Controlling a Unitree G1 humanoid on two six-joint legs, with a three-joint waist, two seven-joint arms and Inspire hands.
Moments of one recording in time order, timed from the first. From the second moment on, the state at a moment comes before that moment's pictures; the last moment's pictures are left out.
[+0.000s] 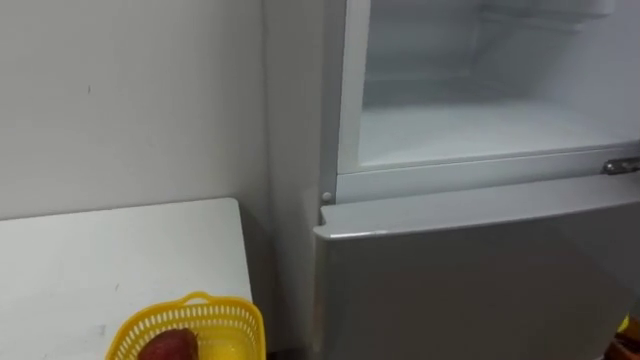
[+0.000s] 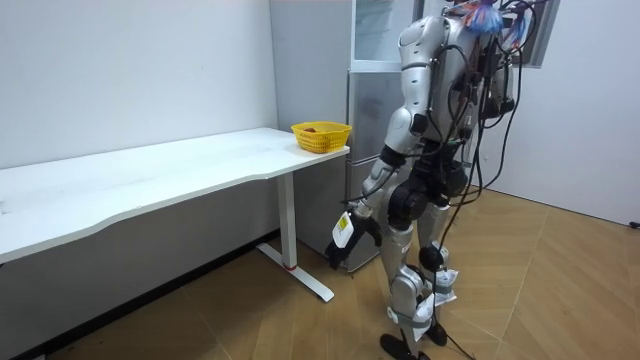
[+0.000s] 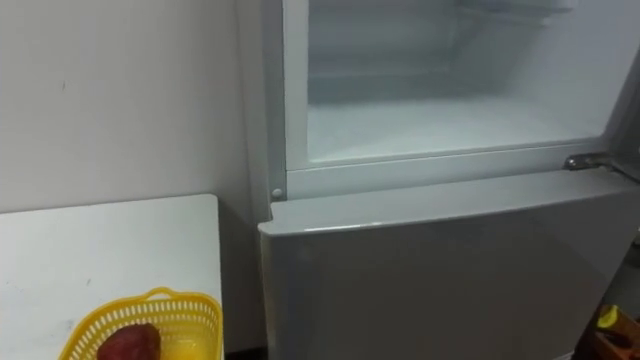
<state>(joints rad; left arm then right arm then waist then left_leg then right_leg) 0.28 0.26 0.01 1.02 0.31 0.04 0.10 0.22 -0.33 -0.43 0.12 1.14 -0.21 -0.78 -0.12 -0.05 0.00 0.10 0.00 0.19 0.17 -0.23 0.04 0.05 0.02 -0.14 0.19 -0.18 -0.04</state>
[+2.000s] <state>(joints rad) 0.36 0.26 0.30 0.94 0.33 0.07 0.09 -0.24 -0.72 -0.77 0.65 1.37 -0.13 -0.66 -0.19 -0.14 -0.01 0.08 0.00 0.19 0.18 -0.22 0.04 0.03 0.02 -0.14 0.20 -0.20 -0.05</state>
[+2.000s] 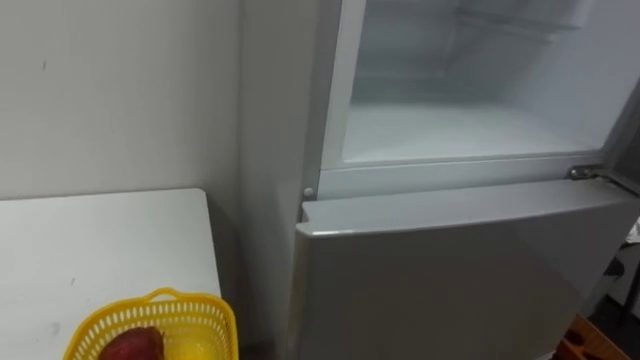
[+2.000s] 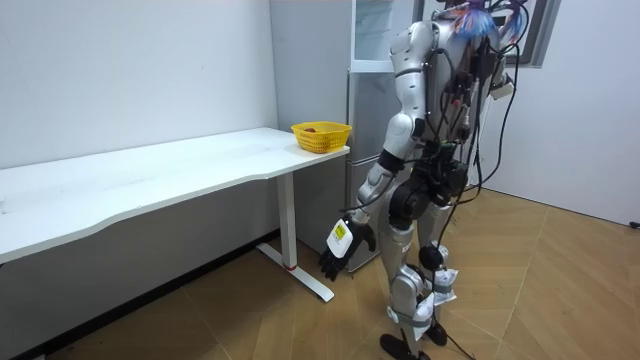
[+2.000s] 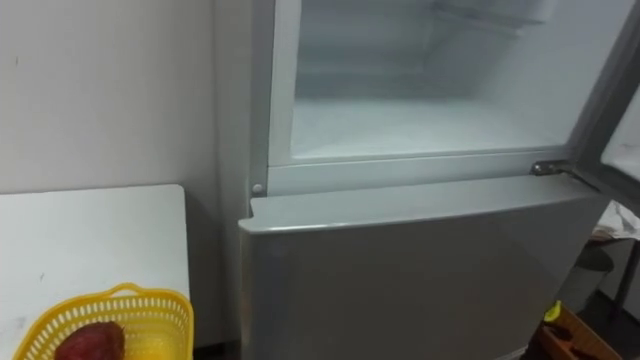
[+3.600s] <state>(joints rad) 0.20 0.30 0.05 1.13 0.32 -0.03 0.08 -0.02 -0.62 -0.30 -0.21 -0.20 -0.27 -0.75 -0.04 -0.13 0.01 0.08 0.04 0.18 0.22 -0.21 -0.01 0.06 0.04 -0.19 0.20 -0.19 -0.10</state>
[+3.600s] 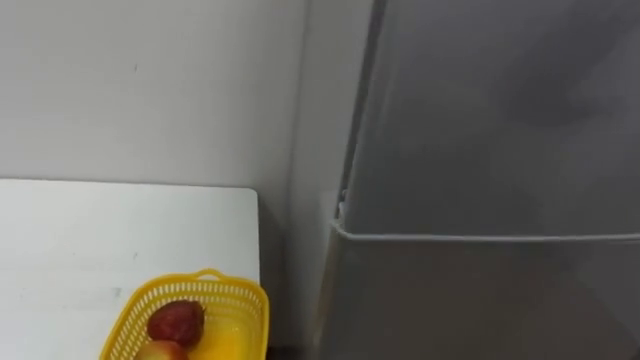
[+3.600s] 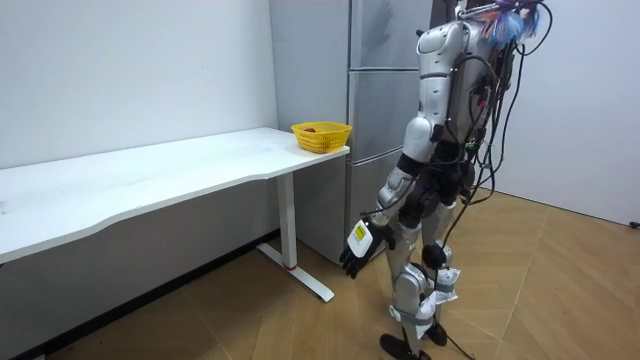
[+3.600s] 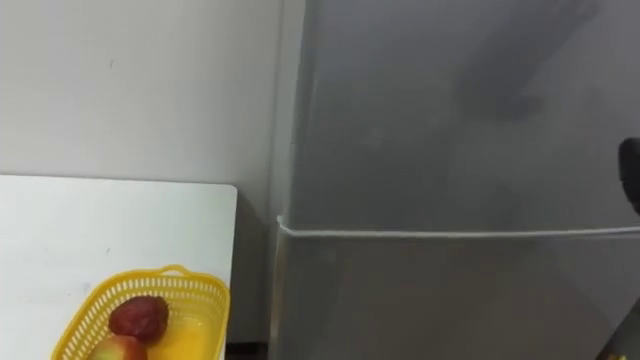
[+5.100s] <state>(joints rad) 0.28 0.25 0.08 1.11 0.34 -0.01 0.10 0.30 -0.34 -0.30 0.23 -0.04 -0.25 -0.83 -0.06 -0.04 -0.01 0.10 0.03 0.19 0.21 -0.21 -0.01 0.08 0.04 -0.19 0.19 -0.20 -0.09</state>
